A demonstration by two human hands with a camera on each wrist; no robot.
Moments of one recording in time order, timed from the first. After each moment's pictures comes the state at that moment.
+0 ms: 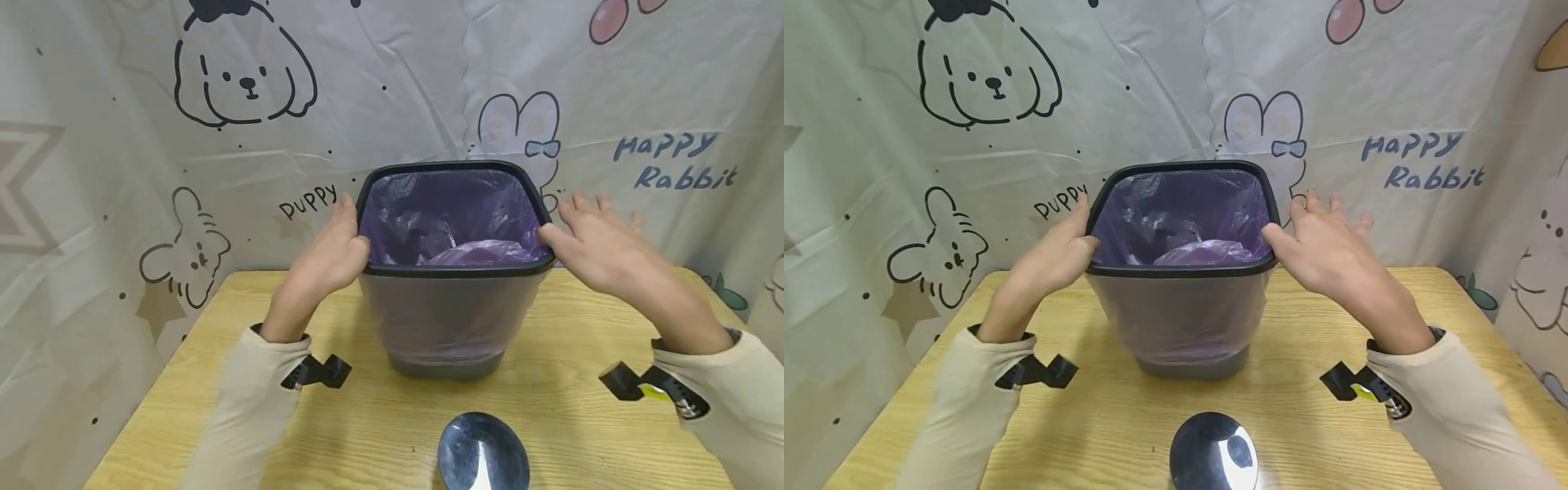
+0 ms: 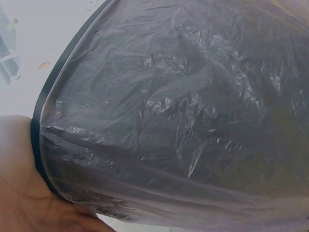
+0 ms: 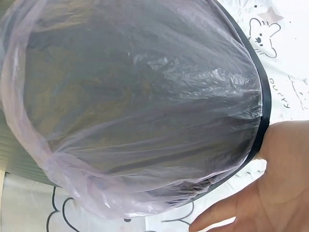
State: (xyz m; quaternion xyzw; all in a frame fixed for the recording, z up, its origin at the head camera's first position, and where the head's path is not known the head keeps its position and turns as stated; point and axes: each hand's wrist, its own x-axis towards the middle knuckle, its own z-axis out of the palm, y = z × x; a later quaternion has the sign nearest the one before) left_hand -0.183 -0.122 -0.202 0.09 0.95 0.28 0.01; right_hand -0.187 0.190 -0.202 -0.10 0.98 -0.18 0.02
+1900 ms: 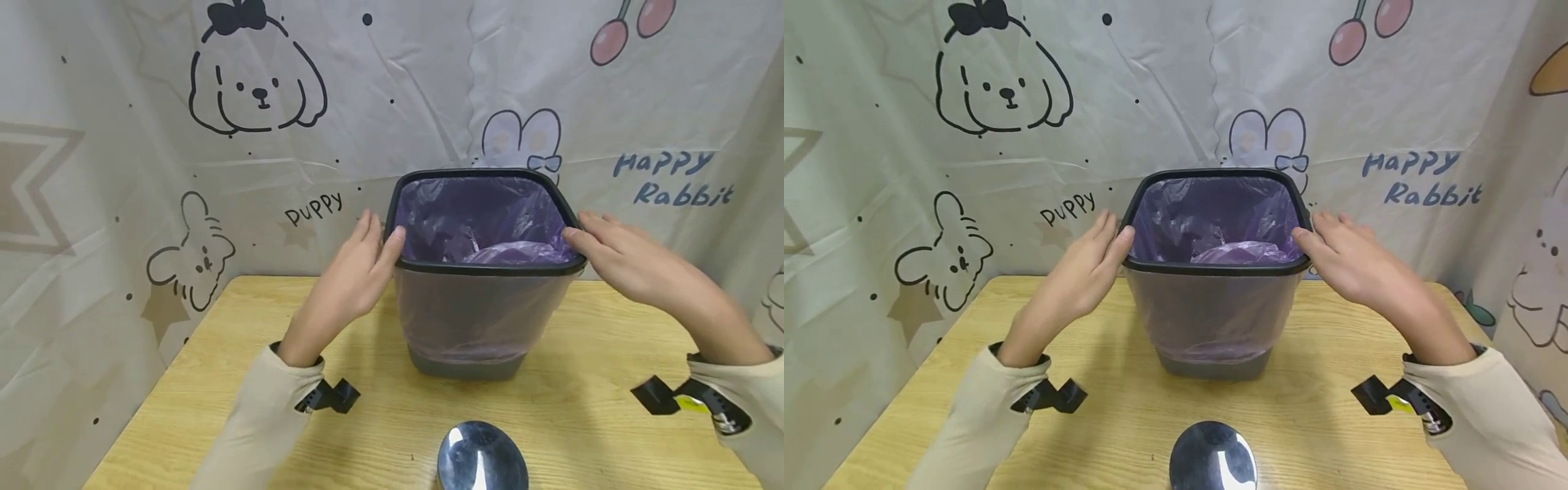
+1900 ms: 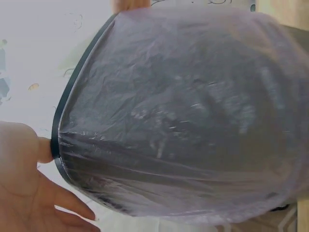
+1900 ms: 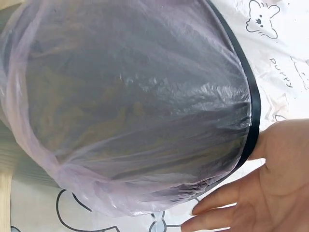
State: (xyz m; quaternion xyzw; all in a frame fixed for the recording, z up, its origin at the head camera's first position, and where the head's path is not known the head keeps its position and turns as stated) left_hand -0.164 -0.108 -0.221 0.12 0.95 0.28 -0.07; right_hand -0.188 0.226 -0.205 -0.15 0.96 -0.21 0.04
